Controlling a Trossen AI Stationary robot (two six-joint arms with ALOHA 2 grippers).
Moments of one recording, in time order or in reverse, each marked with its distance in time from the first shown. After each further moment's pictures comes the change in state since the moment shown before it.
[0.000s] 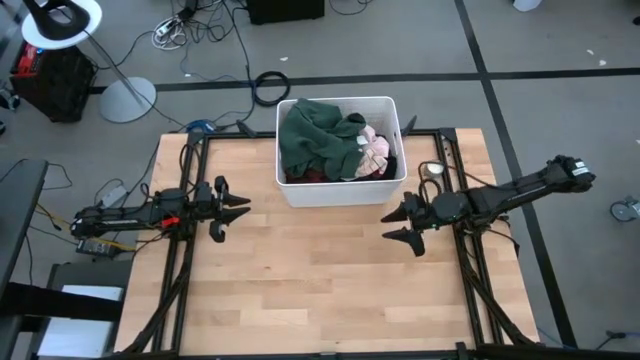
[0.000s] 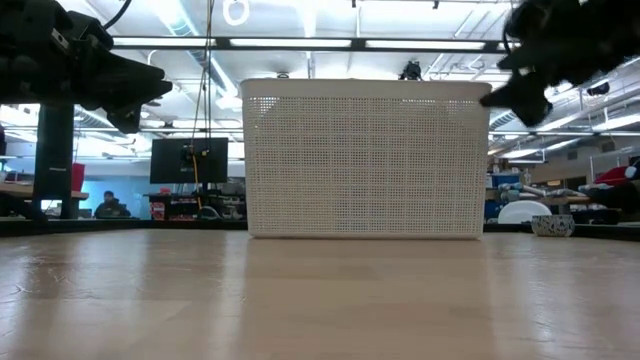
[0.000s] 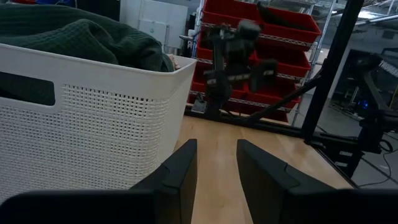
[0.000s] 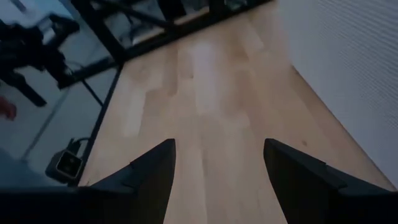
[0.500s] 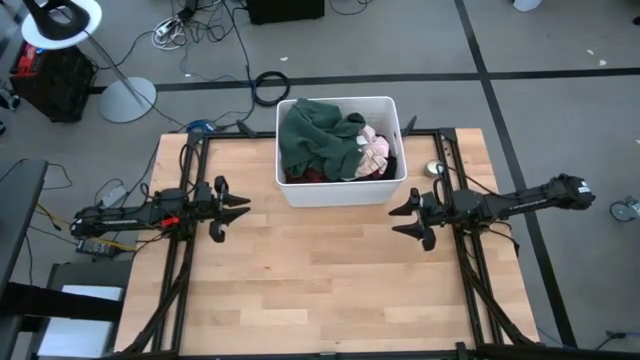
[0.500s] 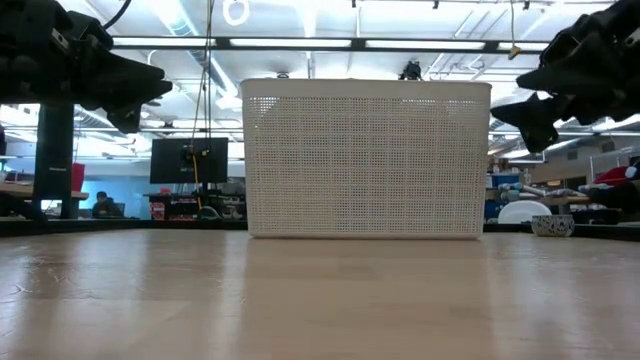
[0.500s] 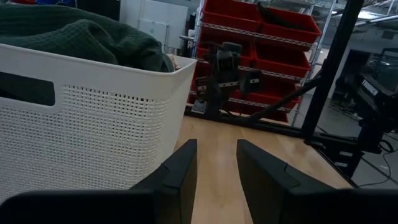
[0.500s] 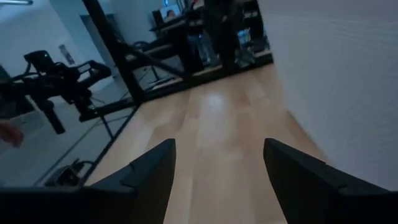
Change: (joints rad) left arm 0.000 0.000 0.000 0.000 0.000 0.000; right arm -0.138 -0.341 -0.378 0.339 -0.121 -0.131
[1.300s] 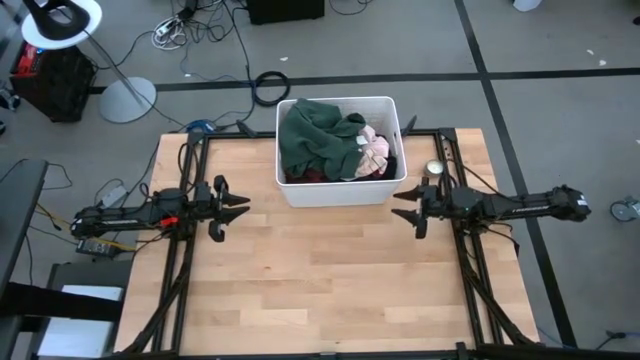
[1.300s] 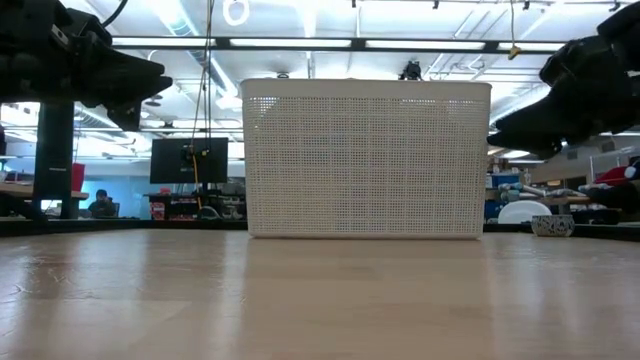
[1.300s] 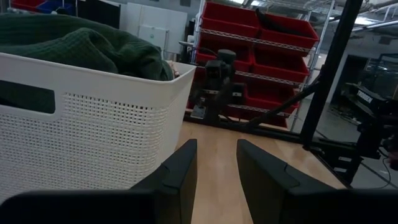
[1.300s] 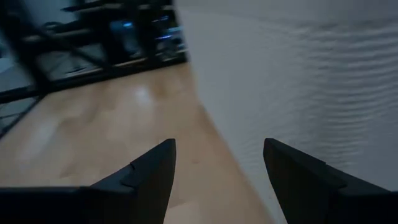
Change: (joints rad) left arm 0.000 0.000 0.000 0.024 -0.001 0.000; right arm -0.094 -0.170 -0.002 -0.260 0.201 -0.140
